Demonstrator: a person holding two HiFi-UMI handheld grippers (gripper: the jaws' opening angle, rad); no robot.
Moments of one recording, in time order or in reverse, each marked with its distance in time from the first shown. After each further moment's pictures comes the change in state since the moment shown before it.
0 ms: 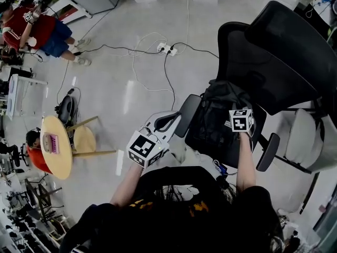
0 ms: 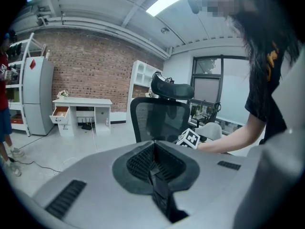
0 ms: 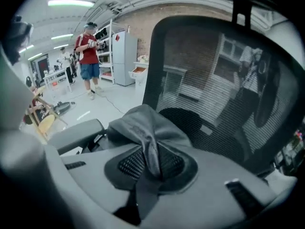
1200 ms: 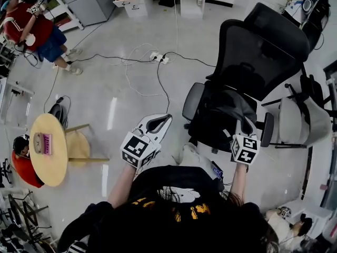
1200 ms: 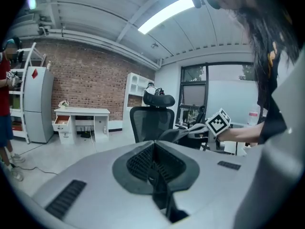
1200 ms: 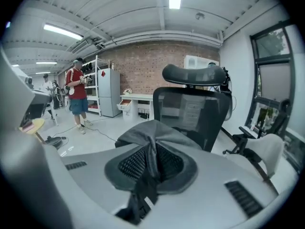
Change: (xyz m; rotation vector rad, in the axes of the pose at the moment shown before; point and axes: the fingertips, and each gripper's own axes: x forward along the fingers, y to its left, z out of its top) left arm -0.197 -0.020 -0.053 0.073 -0.104 -0.060; right arm -0.282 0.136 -0.020 0.263 -0.332 -0.206
